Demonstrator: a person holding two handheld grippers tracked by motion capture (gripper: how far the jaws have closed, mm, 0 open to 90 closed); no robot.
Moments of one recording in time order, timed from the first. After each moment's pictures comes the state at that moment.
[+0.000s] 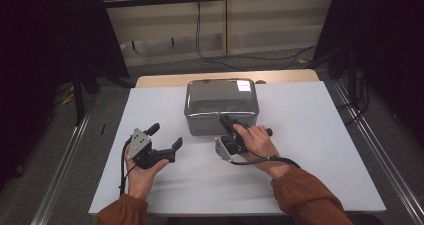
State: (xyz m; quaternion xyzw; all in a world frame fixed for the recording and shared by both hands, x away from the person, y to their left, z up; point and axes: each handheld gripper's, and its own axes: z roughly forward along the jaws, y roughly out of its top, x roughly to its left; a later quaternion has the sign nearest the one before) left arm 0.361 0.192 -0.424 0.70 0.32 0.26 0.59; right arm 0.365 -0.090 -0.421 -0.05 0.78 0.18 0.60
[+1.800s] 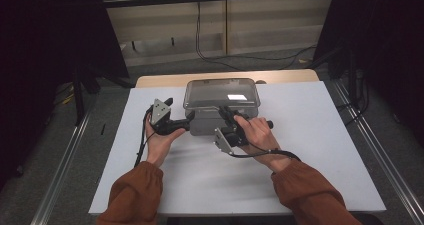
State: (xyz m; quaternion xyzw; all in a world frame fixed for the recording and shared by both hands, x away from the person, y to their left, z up) left arm 0.452 0.153 -0.424 0.71 0.31 0.30 0.56; right arm 0.371 -0.090 -0.395 -0.04 0.76 0.19 0.62
